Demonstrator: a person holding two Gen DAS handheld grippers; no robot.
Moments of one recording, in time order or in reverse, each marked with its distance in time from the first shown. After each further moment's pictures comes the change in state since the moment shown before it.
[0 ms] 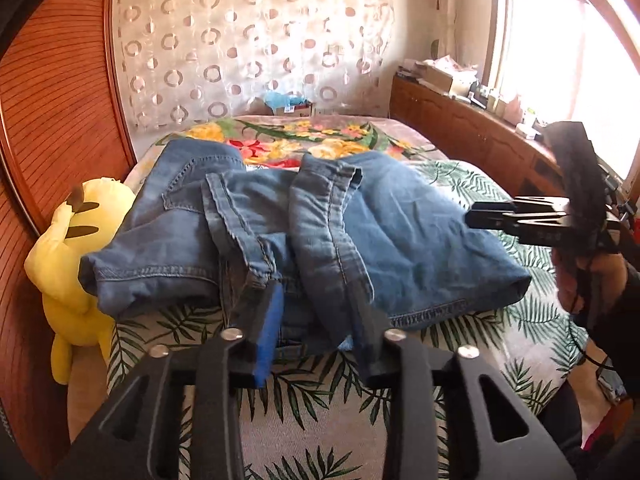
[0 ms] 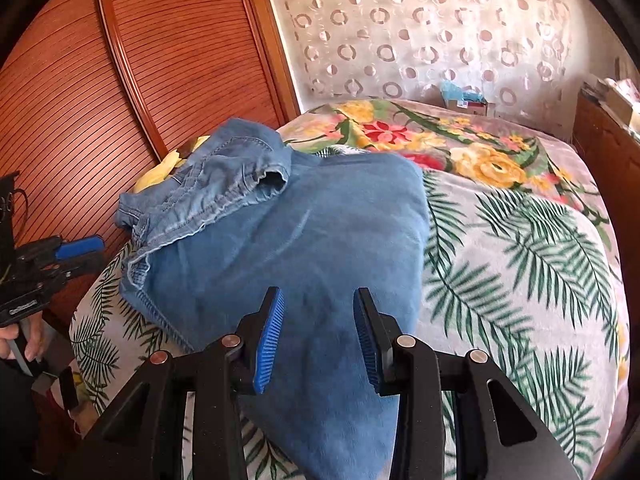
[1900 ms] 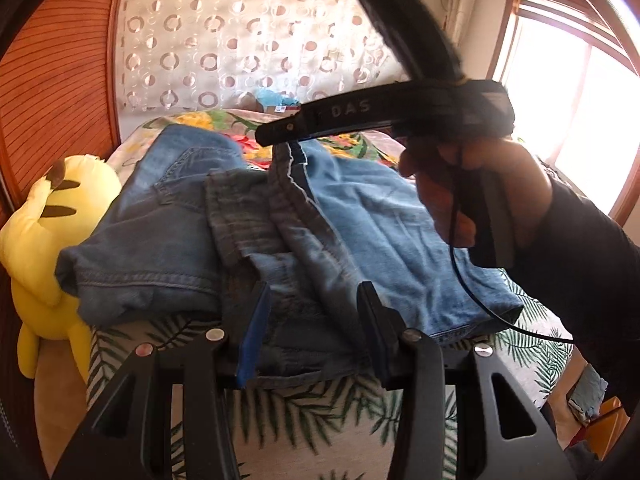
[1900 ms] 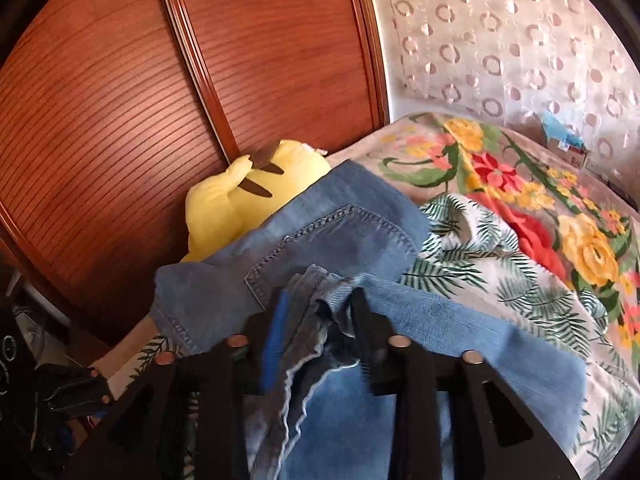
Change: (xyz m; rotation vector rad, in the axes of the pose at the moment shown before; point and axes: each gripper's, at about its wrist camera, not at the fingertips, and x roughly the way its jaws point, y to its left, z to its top) left arm 0.023 0.036 0.007 -0.099 -0.013 -0.116; right arm 0.152 0.080 0.154 -0.206 0.059 0.210
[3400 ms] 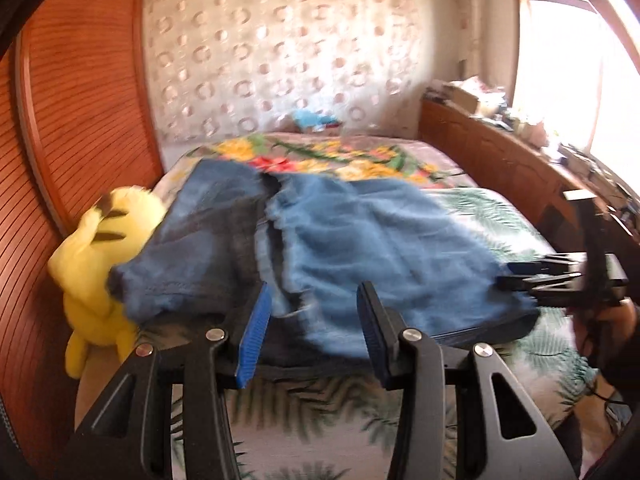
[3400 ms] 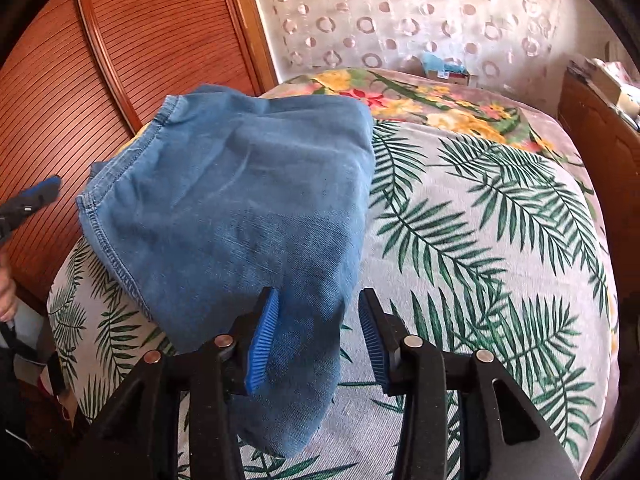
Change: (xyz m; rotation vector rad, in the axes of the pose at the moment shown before) left arm -0.026 -0.046 -0.001 0.065 -0.071 0.206; right arm -0.165 -0.023 -0.213 0.253 0.037 -0.267
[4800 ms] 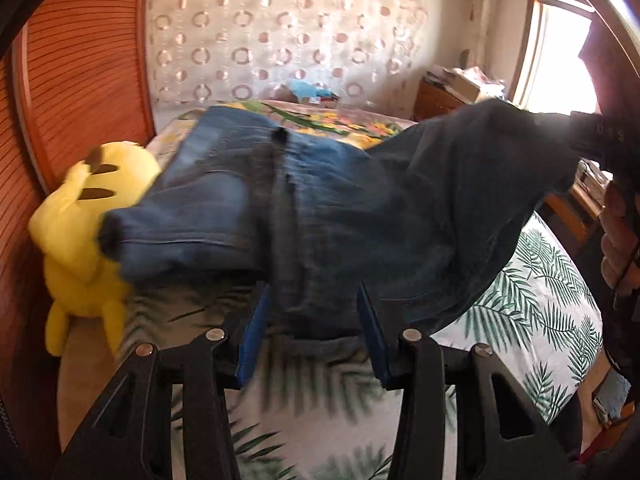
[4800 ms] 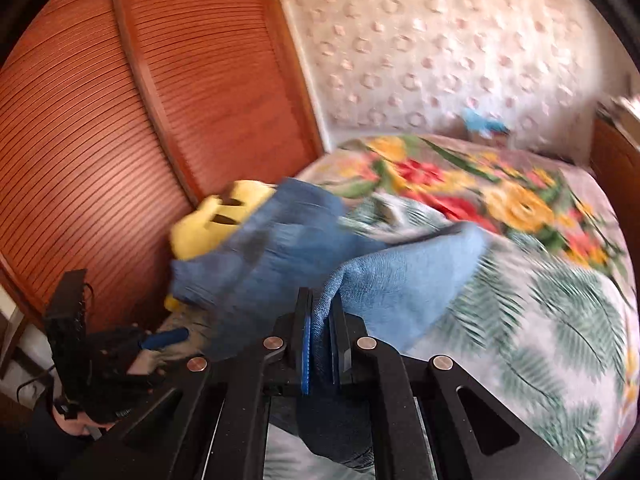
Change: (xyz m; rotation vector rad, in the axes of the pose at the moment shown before) left arm 0.018 0.063 -0.030 -0.078 0.098 -0.049; right arm -0.028 0.109 0.105 -0.055 -0.194 0.150
